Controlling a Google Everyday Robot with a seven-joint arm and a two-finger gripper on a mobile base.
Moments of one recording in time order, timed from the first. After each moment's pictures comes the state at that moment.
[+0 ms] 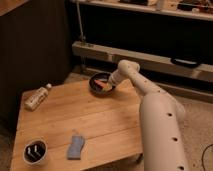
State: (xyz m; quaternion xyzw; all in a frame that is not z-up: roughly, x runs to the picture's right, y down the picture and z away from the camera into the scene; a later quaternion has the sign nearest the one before) arm 0.018 -0.025 1.015 -0.26 -0.18 0.30 0.90
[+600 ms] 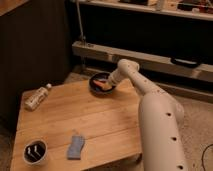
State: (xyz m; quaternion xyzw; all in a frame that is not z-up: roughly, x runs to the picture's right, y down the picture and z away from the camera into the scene) arm 0.009 -0.027 1.006 -0.27 -0.20 0.28 0.90
